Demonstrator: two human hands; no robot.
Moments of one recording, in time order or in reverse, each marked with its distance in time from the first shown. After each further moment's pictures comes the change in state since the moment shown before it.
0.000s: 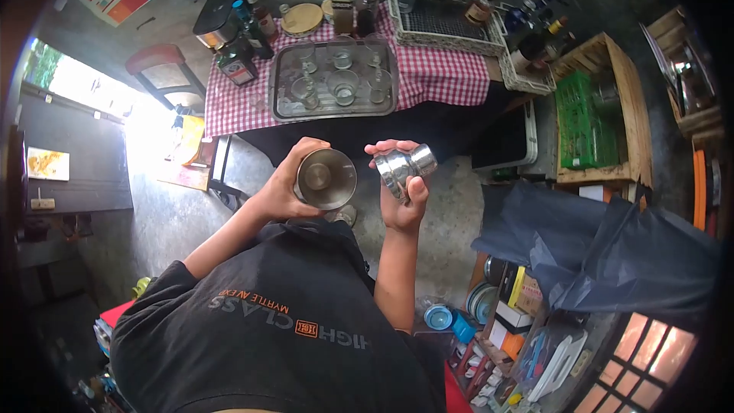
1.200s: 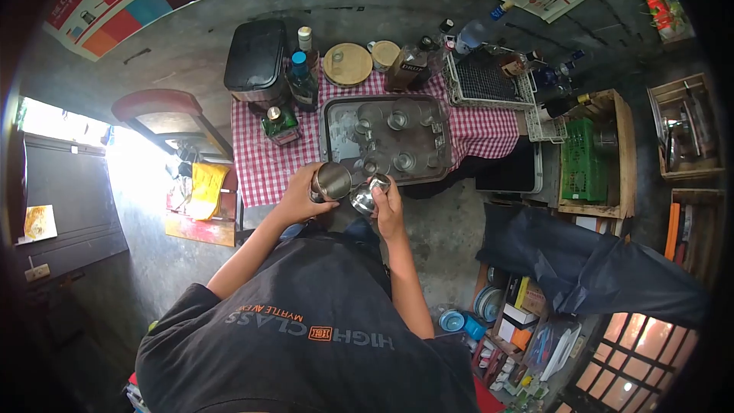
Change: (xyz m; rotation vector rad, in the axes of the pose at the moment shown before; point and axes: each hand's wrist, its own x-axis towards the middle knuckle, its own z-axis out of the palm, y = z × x) left_hand -0.027 -0.231 -0.243 0.167 0.060 -0.380; right_hand 0.114 0.262 0.087 -0.711 0.212 0.451
